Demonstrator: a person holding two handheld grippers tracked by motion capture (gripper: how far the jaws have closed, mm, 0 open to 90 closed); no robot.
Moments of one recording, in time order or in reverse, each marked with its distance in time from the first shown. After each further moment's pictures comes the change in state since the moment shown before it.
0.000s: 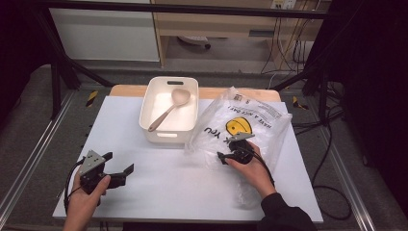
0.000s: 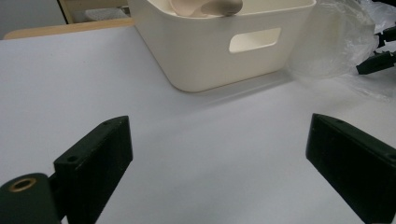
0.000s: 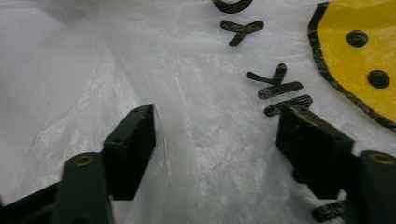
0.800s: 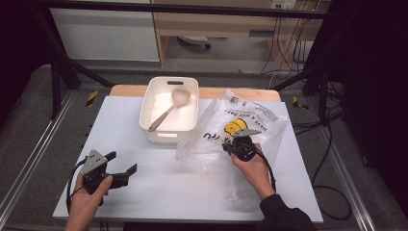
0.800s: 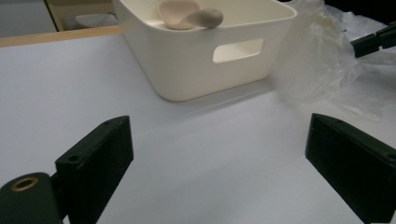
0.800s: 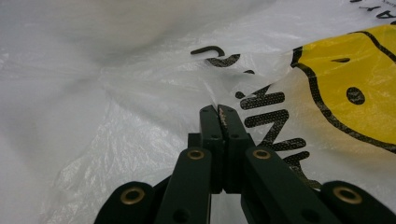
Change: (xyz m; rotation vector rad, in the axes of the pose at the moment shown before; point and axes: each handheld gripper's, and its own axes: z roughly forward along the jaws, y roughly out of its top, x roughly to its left) left arm -0.011 0.007 0.000 -0.031 -0.044 -0.011; right arm 0.004 0.014 -0.023 -0.066 0.076 0.056
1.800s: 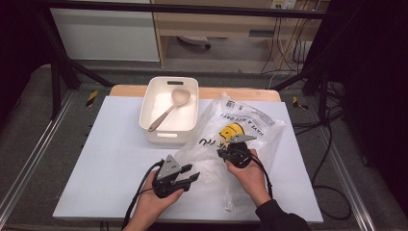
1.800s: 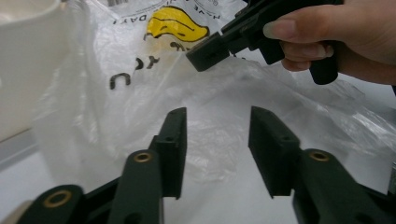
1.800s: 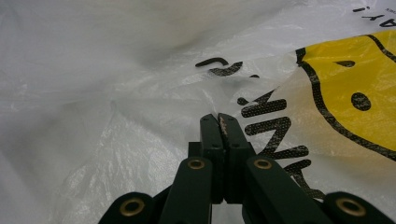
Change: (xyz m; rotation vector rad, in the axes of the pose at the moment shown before) left arm -0.150 0.018 0.101 0.113 -0.318 0.126; right arm 0.027 -0.004 -0.006 0.019 0.017 0.008
